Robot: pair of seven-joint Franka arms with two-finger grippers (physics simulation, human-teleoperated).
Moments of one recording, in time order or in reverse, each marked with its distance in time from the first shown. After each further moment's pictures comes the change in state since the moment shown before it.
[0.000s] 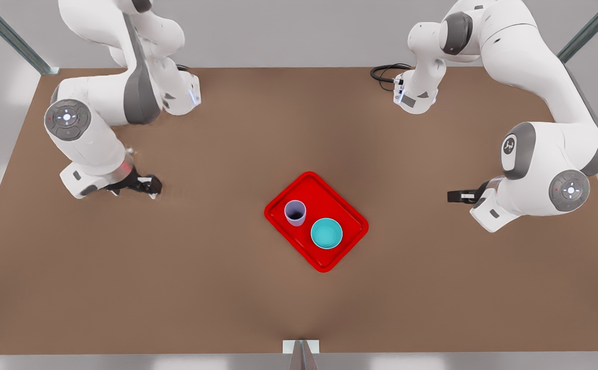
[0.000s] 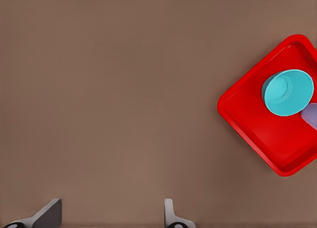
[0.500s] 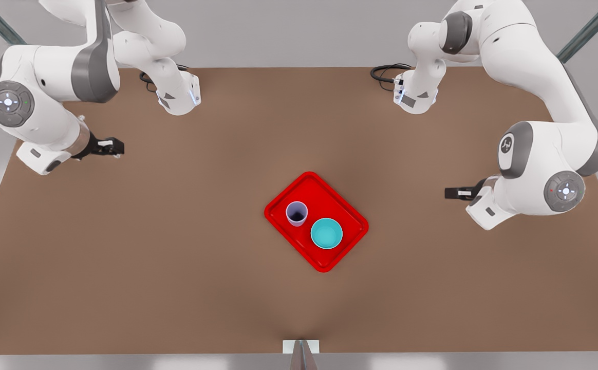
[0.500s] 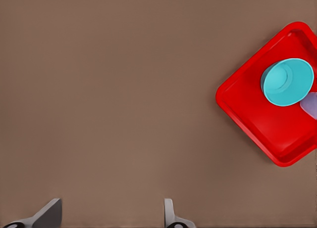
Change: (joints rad) left arm -0.002 -0.005 -0.018 0.003 0.002 -0.041 -0.002; right arm -0.068 -0.063 0.033 0.001 -0.051 -0.291 -0.289
